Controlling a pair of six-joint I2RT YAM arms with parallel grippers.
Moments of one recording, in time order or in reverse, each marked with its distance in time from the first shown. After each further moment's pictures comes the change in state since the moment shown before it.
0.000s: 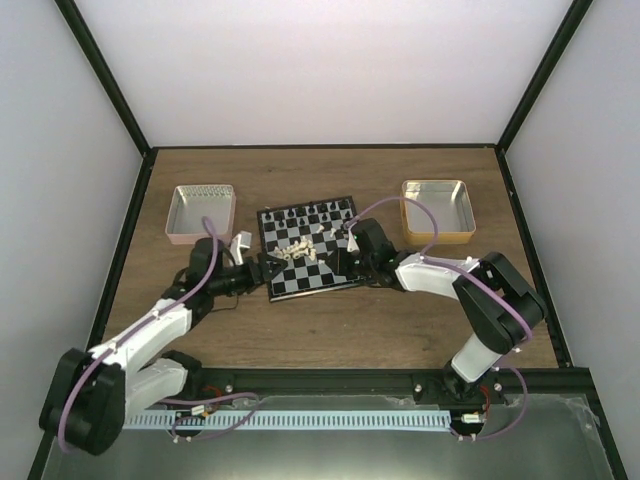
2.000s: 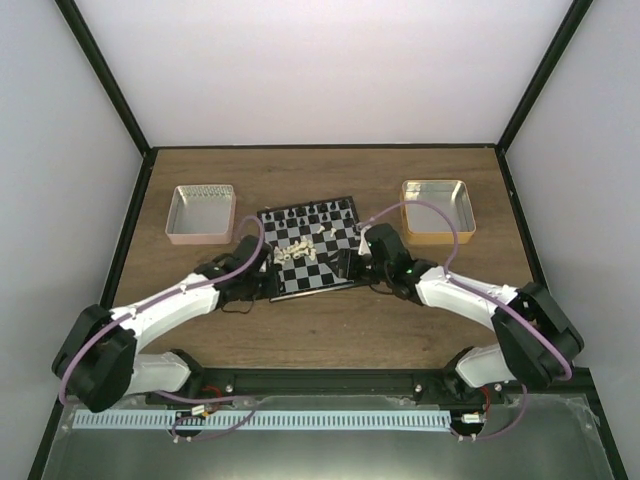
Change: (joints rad) left arm -0.271 0.240 0.250 -0.449 -0.498 0.116; right arm 0.018 -0.242 -0.097 -0.031 -0.011 0.093
